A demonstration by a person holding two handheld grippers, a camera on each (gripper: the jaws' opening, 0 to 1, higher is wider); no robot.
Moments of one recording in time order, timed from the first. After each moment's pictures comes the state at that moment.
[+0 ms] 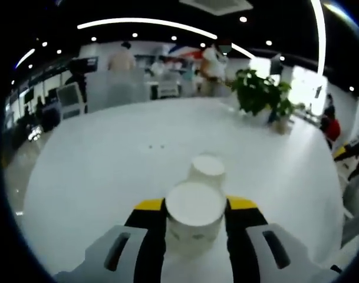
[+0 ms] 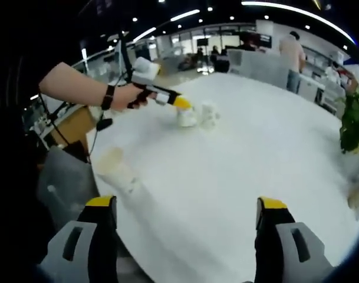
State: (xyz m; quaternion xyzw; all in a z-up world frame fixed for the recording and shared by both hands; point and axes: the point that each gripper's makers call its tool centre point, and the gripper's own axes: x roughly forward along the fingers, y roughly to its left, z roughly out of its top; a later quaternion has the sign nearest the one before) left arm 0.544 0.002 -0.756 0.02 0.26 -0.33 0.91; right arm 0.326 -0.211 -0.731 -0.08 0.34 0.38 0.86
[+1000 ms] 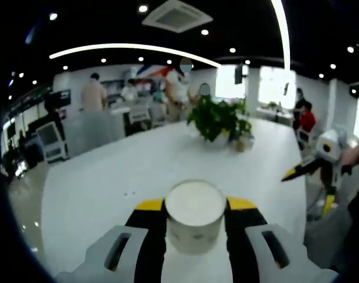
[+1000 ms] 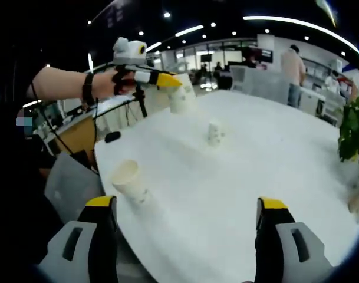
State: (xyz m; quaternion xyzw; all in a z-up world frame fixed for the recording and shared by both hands) left arm 0.460 -0.054 -0.612 0.07 0.18 -0.43 0.88; right arm 0.311 -0.211 -0.711 -0.06 0.29 0.40 0.87
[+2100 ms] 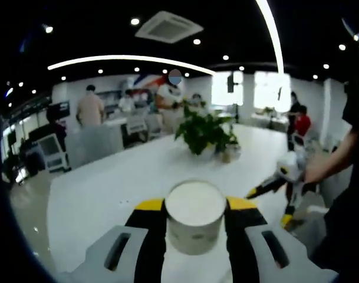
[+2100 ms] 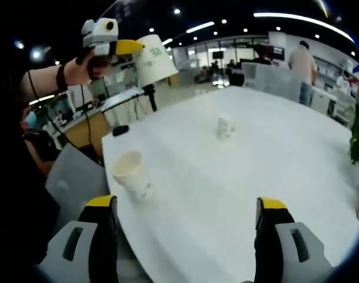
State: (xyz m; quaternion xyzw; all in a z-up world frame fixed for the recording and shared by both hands) left arm 0.389 -0.060 -0.553 0.05 0.15 -0.43 0.89; right arm 0.316 -0.207 -0.728 -0.06 0.30 0.44 0.85
